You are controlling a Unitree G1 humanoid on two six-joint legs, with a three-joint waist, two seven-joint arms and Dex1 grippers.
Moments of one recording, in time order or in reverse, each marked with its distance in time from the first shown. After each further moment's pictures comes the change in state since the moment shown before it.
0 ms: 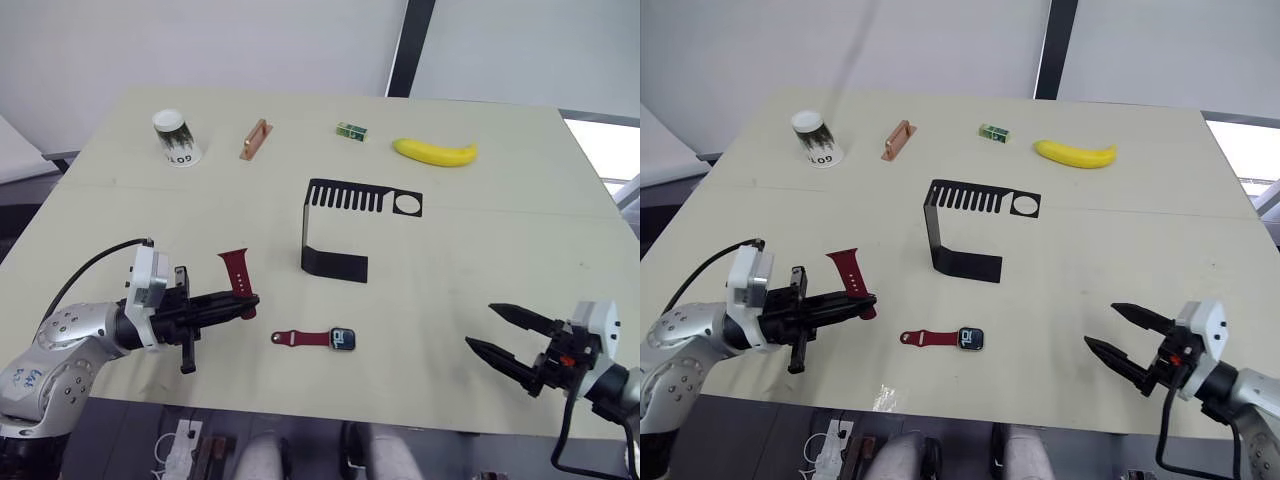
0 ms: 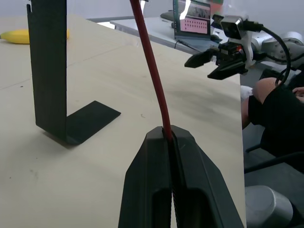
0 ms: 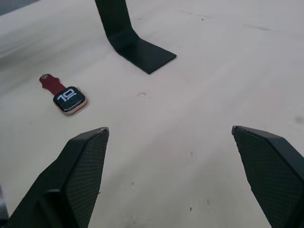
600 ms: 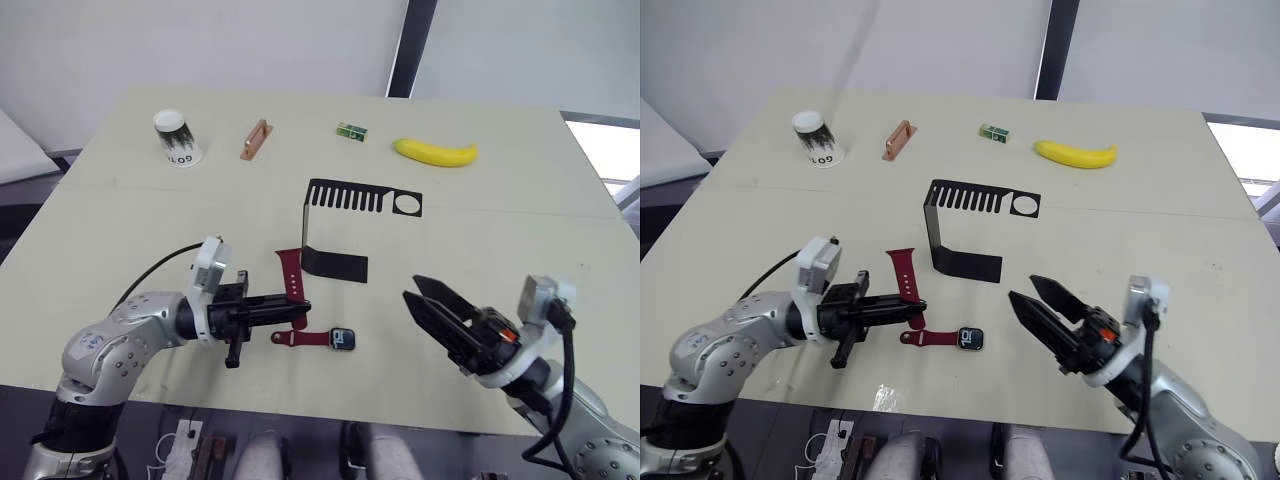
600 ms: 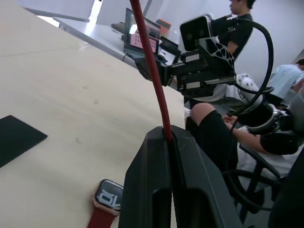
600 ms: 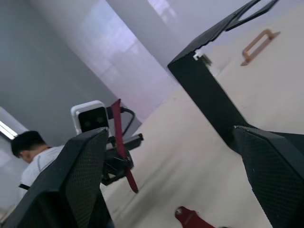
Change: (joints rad) left arm -0.165 -0.156 -0.195 -0.016 -0.089 0.257 0.067; right arm -0.216 0.236 0.344 -0.364 0.634 0.288 -0.620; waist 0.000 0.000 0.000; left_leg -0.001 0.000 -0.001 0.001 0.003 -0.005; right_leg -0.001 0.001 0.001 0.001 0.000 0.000
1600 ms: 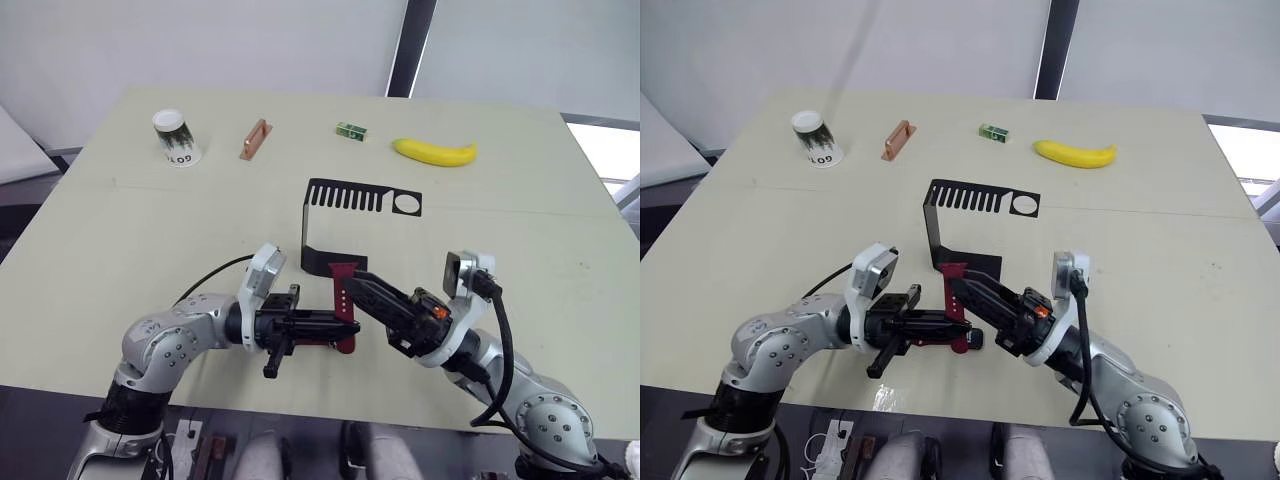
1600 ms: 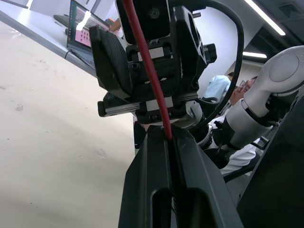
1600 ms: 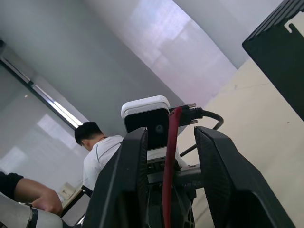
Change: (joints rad) left arm -0.100 -0.144 -0.128 0.027 -0.016 0.100 -0.026; right arm -0.206 0.064 0.186 0.084 0.050 0.037 -0.027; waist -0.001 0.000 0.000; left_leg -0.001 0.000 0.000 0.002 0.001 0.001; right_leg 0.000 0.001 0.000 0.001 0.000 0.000
